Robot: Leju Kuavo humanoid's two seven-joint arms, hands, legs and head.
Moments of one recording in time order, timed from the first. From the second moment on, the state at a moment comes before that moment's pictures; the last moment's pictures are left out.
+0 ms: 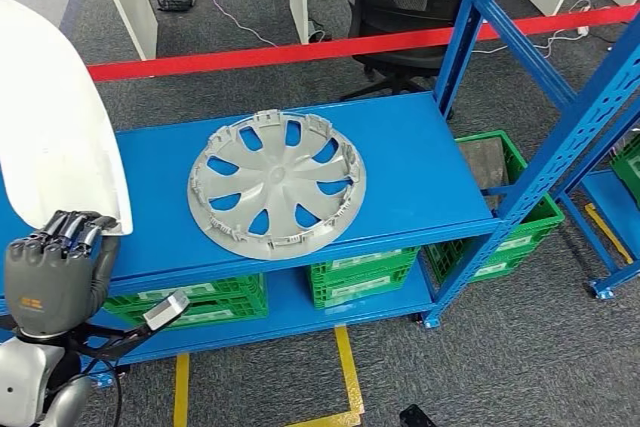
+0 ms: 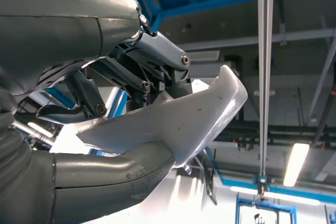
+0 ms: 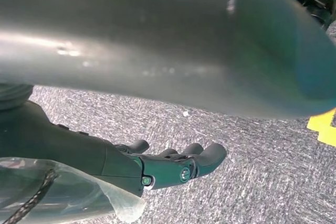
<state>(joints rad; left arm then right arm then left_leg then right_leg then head) -0.01 0.25 -0.30 -1.87 -1.56 0.69 0.02 -0.09 0.11 -0.73 -0.22 1.21 0.01 -0.16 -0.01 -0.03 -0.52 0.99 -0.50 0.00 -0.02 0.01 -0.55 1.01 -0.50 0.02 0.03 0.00</state>
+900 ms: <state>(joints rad) 0.04 0.21 -0.24 -1.81 -1.40 0.69 0.01 -0.09 0.11 -0.73 -0.21 1.18 0.00 -0.16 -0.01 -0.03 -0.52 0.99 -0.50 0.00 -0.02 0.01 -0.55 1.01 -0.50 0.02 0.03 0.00</state>
